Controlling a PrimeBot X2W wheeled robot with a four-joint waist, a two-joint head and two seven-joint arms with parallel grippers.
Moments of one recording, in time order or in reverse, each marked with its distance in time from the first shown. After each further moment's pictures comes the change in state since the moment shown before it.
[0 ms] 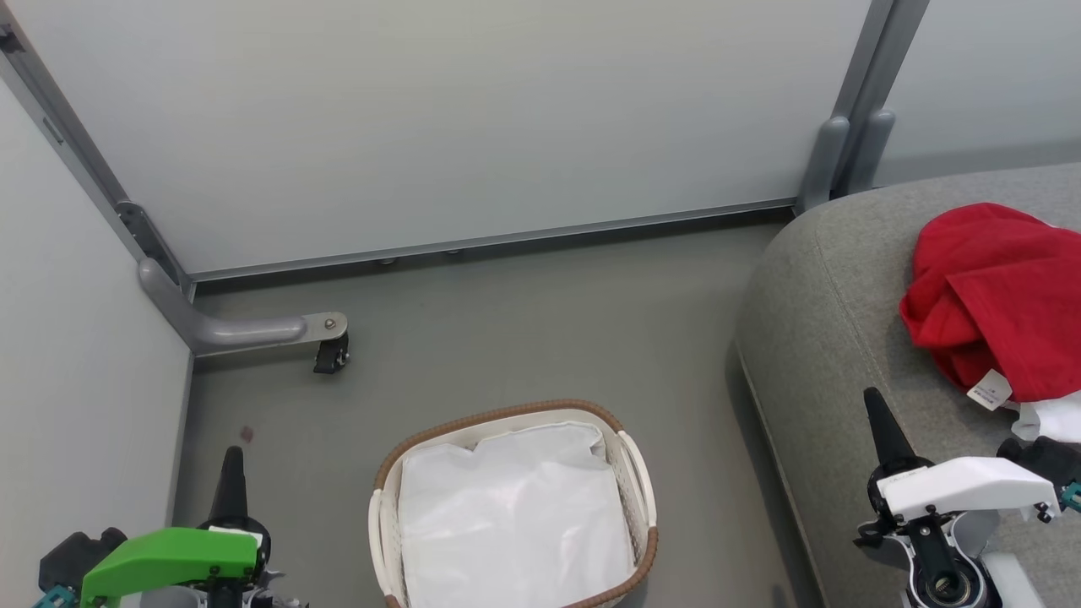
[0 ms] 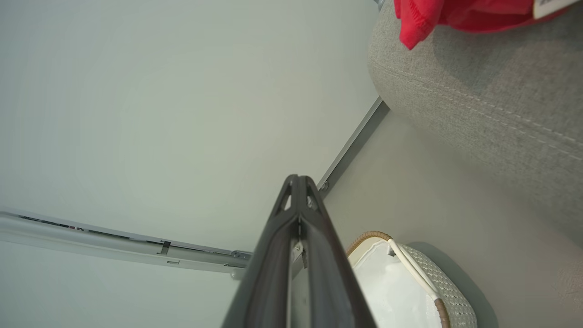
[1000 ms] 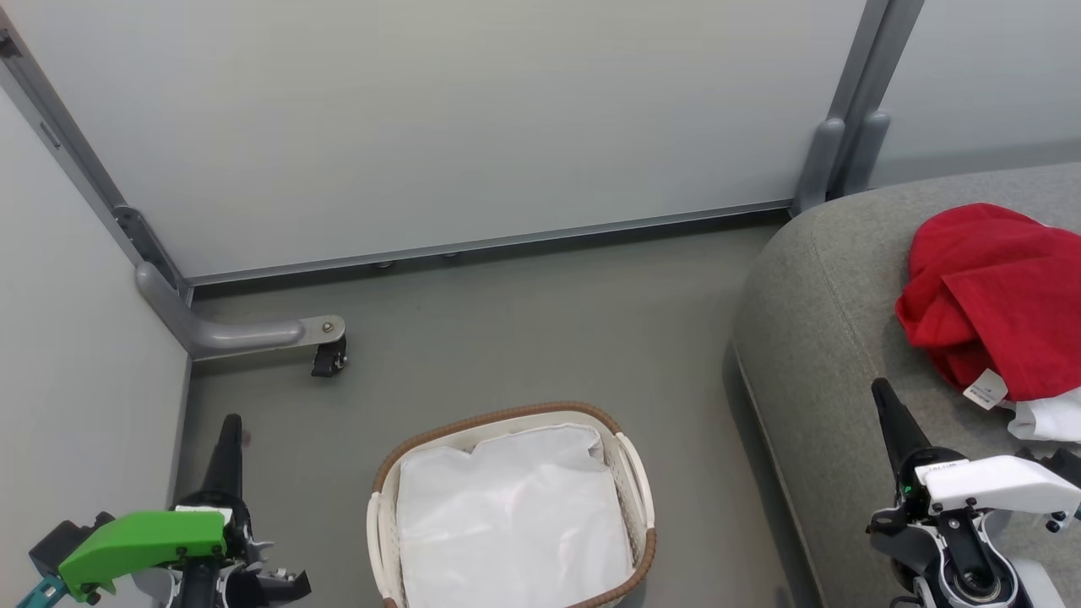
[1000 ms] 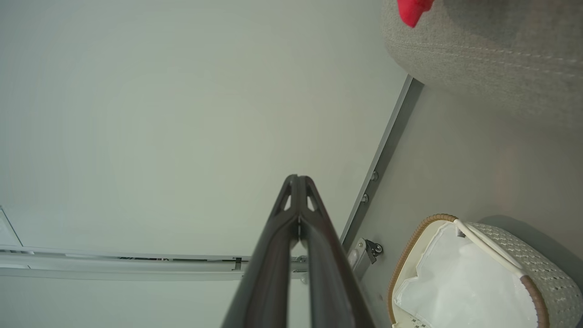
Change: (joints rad) left arm -0.016 0.002 0.010 -0.072 -0.265 -0.001 0.073; right arm 0.014 -0.003 -0.026 -0.056 0.309 0.000 0.075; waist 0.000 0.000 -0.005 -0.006
